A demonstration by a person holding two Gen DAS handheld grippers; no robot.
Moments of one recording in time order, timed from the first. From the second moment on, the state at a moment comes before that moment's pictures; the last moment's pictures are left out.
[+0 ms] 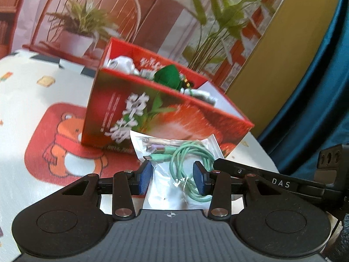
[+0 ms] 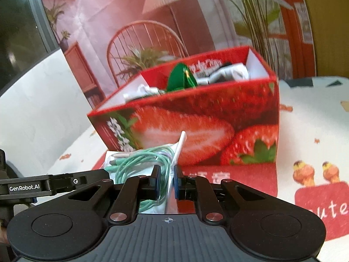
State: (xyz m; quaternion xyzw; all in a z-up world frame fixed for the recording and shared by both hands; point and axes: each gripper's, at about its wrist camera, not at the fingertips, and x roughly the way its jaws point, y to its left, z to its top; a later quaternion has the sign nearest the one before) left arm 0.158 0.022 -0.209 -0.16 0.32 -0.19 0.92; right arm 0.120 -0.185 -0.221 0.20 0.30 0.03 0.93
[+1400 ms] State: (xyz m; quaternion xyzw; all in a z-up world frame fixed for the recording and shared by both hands) left arm 0.205 0.011 -0.130 -0.12 0.25 -0.20 0.94; right arm 0.157 -0.207 -0.139 0.15 0.22 0.03 0.96
